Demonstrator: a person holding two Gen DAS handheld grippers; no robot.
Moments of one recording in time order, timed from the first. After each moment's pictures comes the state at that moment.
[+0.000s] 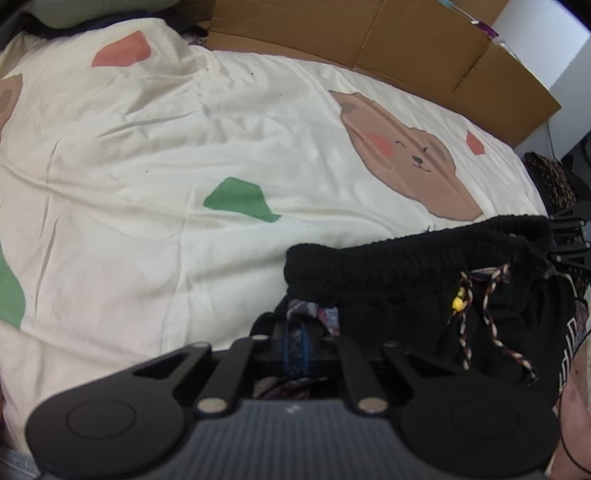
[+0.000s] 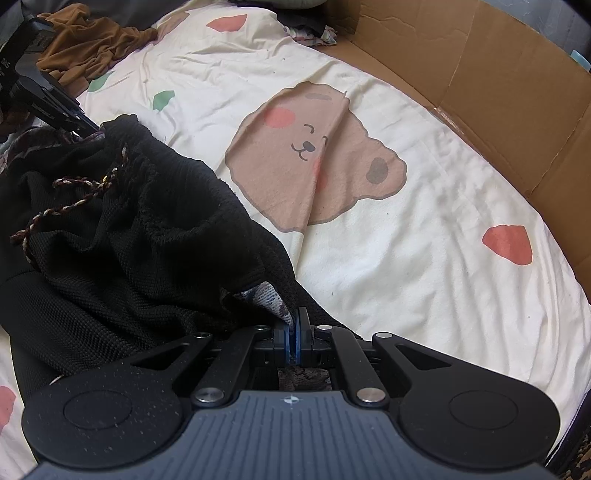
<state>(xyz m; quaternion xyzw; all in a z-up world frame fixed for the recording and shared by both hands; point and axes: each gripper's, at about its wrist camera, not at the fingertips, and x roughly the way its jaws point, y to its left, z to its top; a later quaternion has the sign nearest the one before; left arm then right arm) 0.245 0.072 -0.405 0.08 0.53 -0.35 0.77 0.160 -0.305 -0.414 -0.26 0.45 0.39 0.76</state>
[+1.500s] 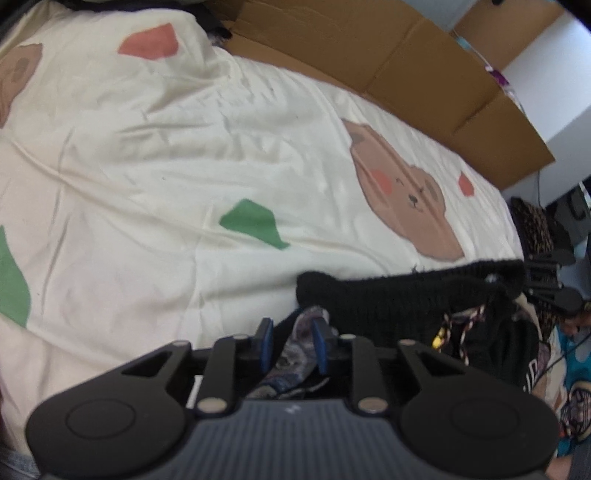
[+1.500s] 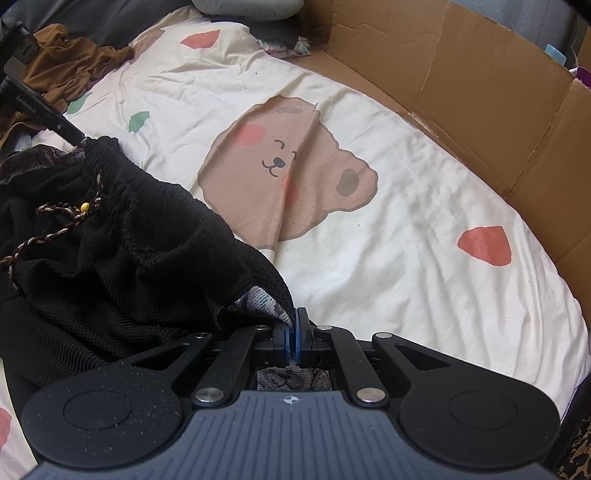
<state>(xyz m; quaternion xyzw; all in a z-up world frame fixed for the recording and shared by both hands) 0.273 0.090 -0.398 0.00 0.56 -0.36 0.75 0.172 -0.310 -0.407 -0.24 0.44 0.36 0.78</state>
